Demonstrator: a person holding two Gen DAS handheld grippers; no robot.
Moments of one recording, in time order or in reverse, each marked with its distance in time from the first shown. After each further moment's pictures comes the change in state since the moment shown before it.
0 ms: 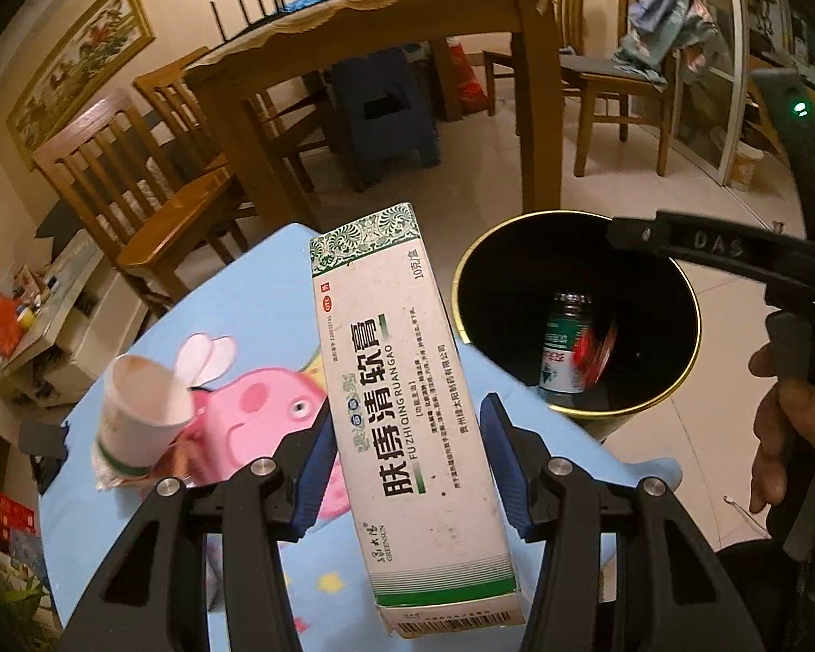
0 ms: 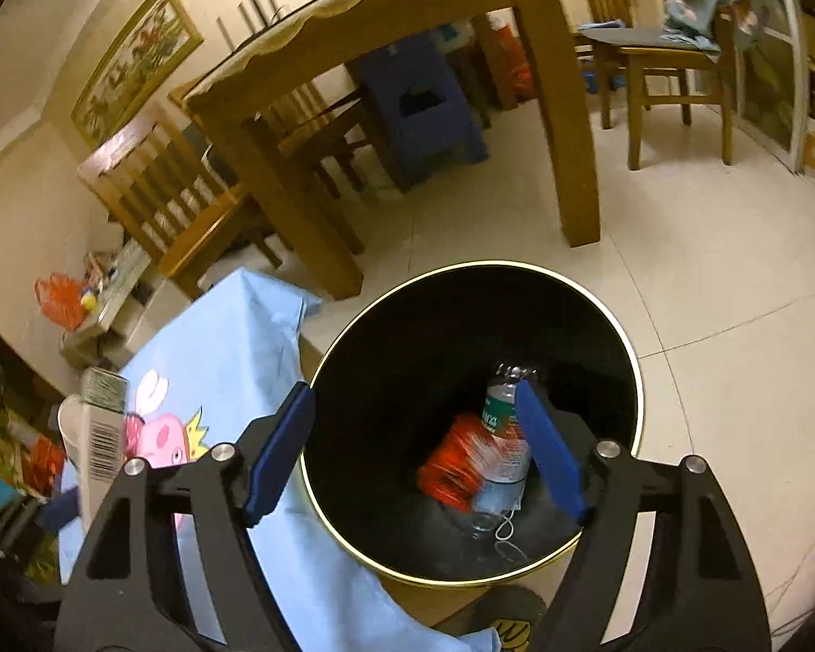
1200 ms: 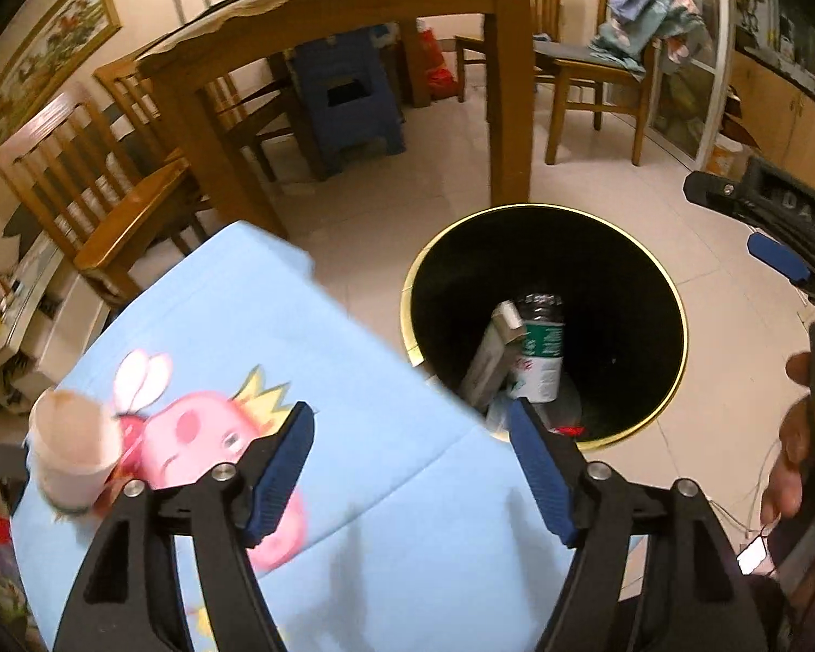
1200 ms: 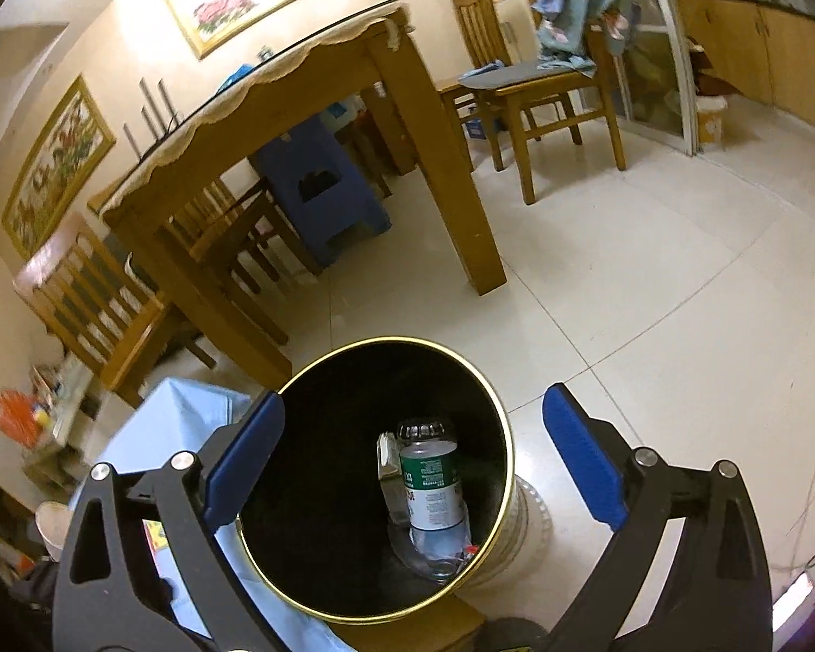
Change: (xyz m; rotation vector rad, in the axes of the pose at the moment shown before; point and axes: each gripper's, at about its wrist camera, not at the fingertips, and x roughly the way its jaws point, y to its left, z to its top) left arm 0.029 -0.011 0.014 -0.002 0.031 -0.070; right arm -0.055 -0.047 -0.004 0.147 -0.186 -0.191
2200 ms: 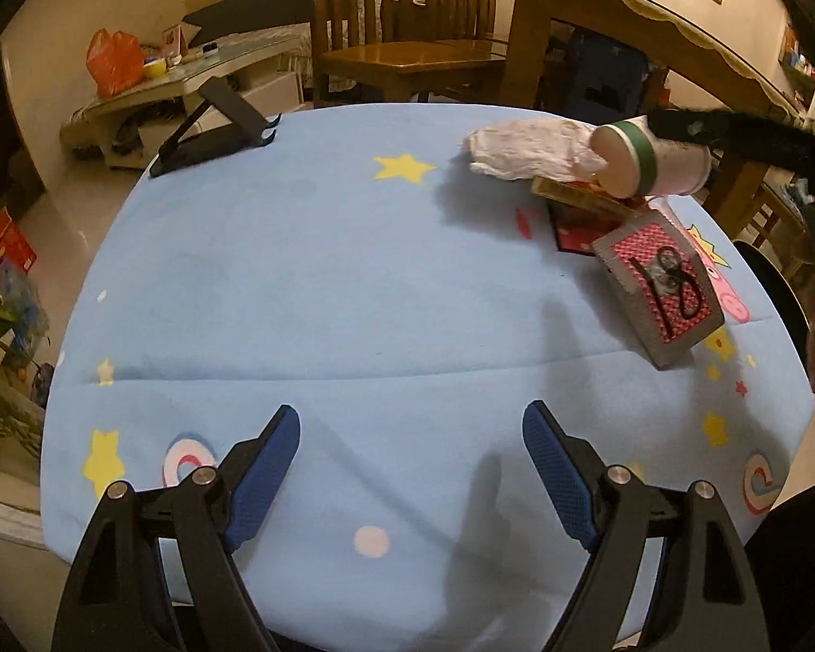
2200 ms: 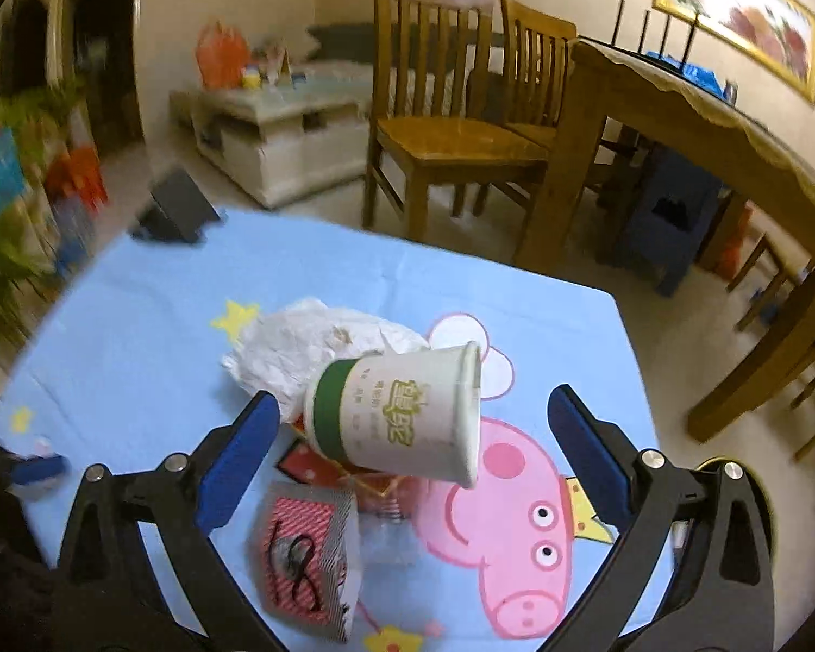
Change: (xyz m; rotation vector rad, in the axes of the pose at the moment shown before) left arm -0.088 0.269 -0.248 -0.568 0.061 0.148; right arm -0.010 0.439 -0.198 -0.999 0.179 0.355
